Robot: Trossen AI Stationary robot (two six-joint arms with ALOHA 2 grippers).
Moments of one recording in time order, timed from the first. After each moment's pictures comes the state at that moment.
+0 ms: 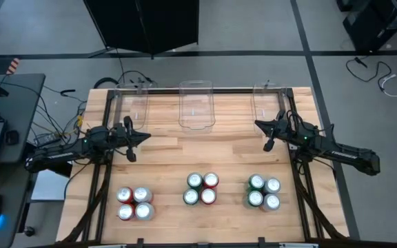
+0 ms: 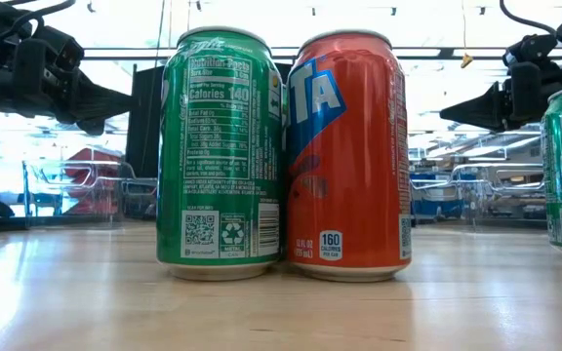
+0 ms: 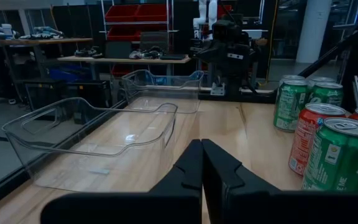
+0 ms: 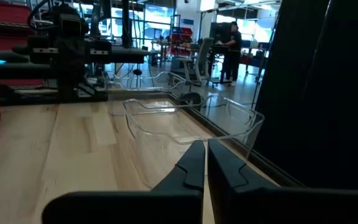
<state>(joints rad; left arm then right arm) 0.20 0.01 0.01 0.01 0.00 0.00 -0.32 0.06 0.01 0.05 0.14 -0.08</state>
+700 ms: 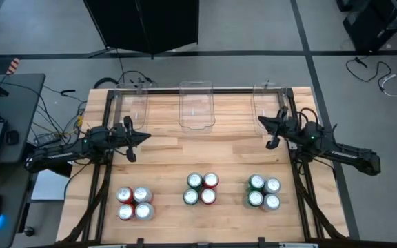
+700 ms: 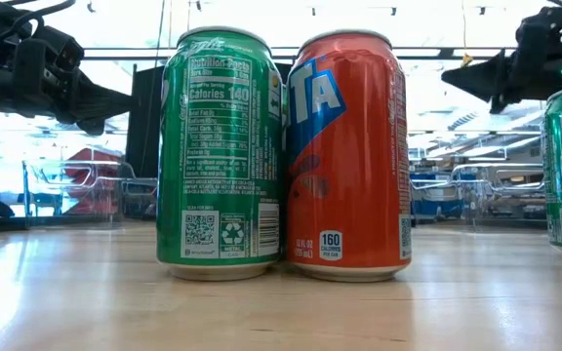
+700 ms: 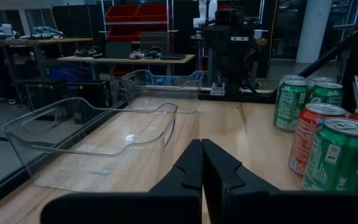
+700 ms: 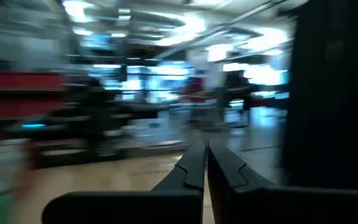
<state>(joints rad) 0.20 0.01 0.01 0.01 0.00 0.00 -0.32 0.08 0.01 0.30 0.04 0.00</state>
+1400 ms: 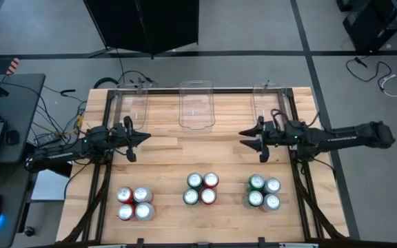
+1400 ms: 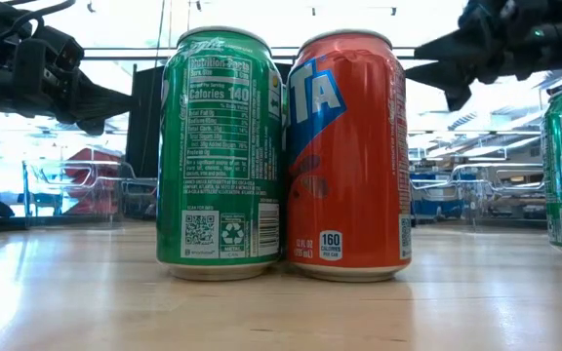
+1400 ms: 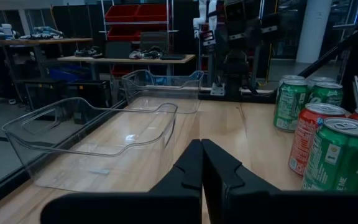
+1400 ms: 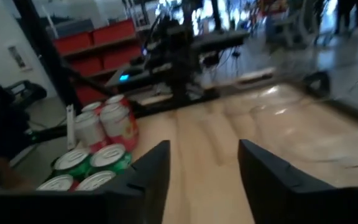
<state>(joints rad) 0.20 0.01 0.01 0.01 0.00 0.00 -0.04 0.71 0.27 0.34 0.00 0.26</state>
